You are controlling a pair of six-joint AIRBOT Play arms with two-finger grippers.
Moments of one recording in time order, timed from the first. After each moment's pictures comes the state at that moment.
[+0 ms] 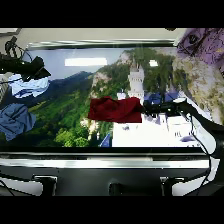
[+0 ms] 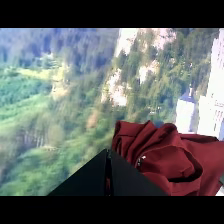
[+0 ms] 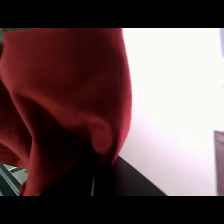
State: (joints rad) left arm 0.14 -1.67 1.93 1.08 -1.38 -1.72; right arm -0.08 -1.74 1.13 -0.47 1.06 1.11
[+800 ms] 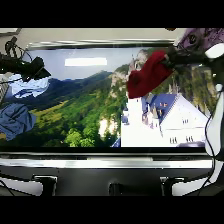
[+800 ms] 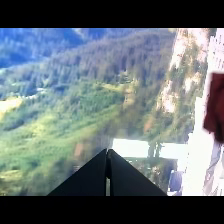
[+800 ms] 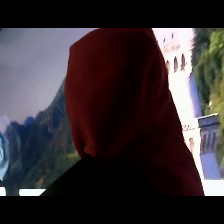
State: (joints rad) left arm 0.14 -1.67 1.93 1.08 -1.38 -1.72; right arm -0.15 -1.71 1.96 -0.91 1.15 1.79
